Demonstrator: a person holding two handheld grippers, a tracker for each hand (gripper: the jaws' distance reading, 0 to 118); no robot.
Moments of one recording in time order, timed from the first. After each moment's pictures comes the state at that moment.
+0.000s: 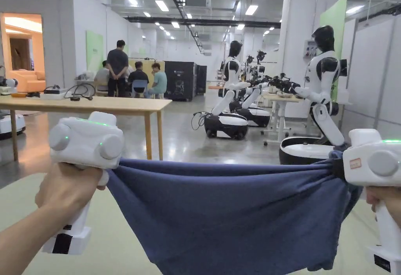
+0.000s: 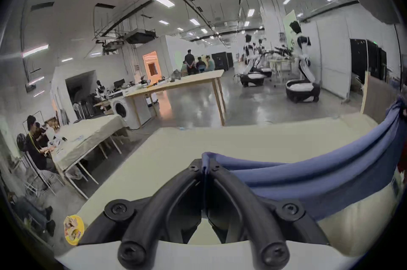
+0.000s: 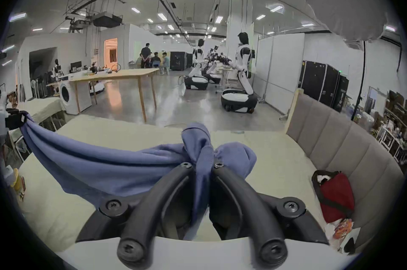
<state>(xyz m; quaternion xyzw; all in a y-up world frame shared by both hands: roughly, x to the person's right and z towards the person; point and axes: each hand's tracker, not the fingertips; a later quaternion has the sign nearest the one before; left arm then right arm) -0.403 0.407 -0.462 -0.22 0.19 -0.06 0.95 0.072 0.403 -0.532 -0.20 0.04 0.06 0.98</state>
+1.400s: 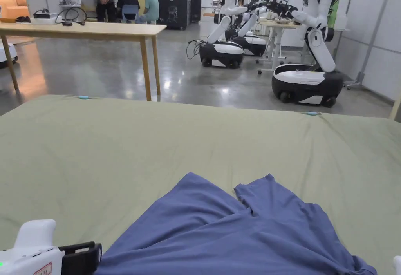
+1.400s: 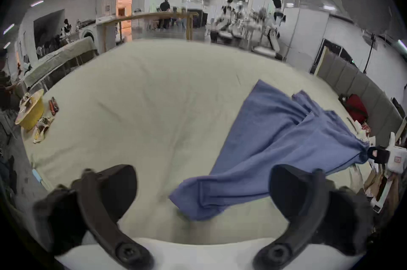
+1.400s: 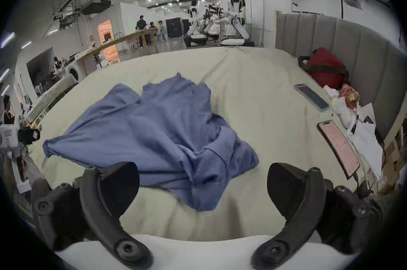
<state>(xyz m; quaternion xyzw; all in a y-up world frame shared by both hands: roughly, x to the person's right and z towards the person) -0.415 0.183 -0.128 -0.31 0.07 0.08 0.94 0.146 0.170 -0.170 -0.32 0.04 -0.01 0.95</state>
